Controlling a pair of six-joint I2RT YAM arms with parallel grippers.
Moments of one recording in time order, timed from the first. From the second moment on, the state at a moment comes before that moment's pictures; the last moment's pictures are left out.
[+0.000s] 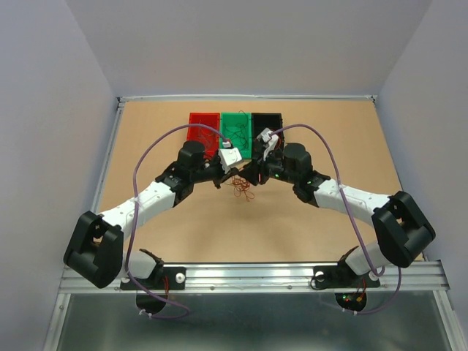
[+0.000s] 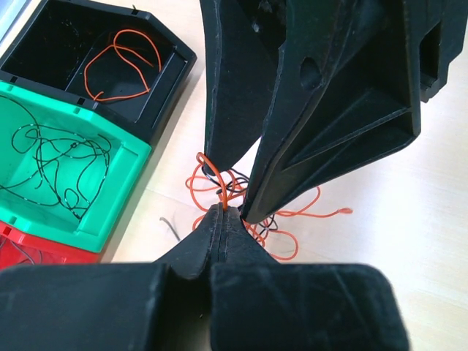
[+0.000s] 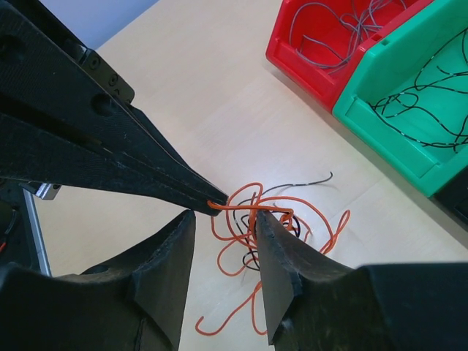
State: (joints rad) left arm -0.56 1.31 0.79 0.10 0.54 0.39; right arm 0.65 1.46 0.81 0.43 -0.41 0.21
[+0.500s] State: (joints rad) left arm -0.56 1.31 0.80 0.09 0.52 0.38; right arm 0.65 1.44 0.81 0.35 -0.33 0.17
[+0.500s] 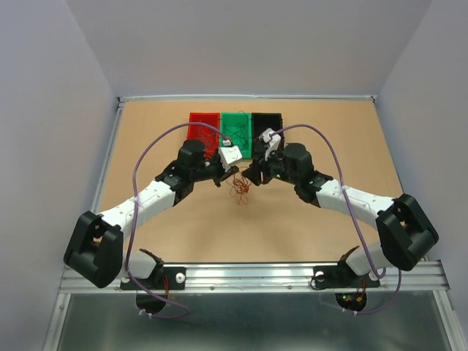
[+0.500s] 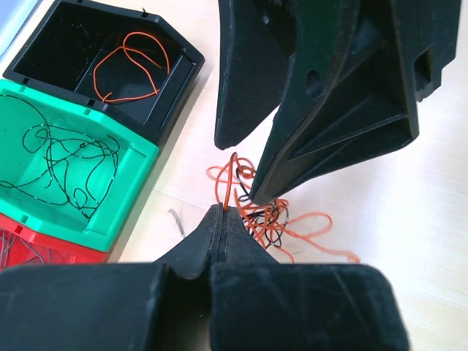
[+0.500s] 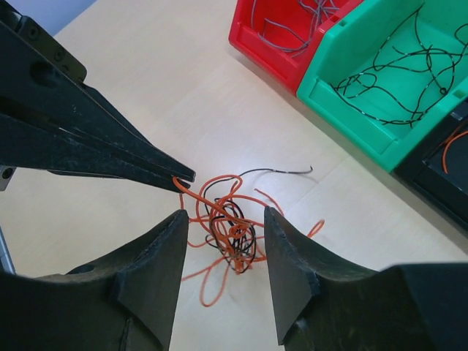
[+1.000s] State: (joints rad) left arm -0.56 1.31 0.80 0.09 0.49 0.37; right arm 0.65 1.46 0.81 0.30 -0.45 0.07
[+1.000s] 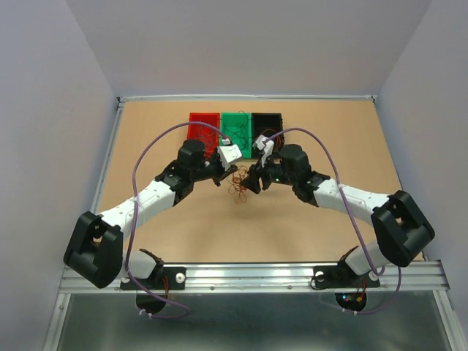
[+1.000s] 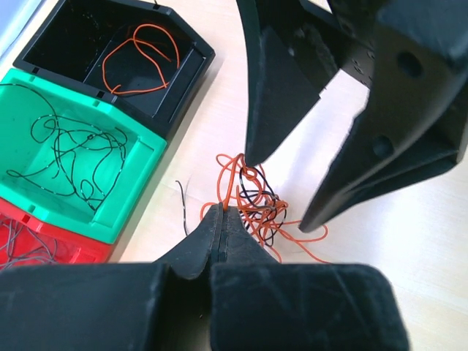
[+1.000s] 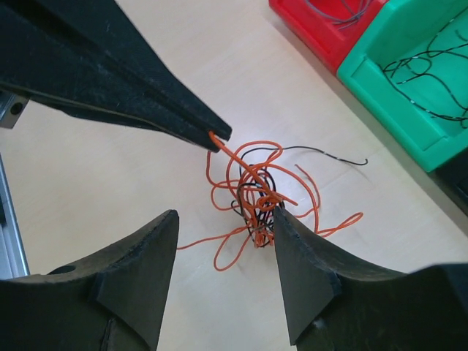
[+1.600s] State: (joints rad) left arm -0.54 1.25 0.80 0.09 0.48 0.36; right arm 0.65 1.53 0.82 0.30 -0.47 -0.01
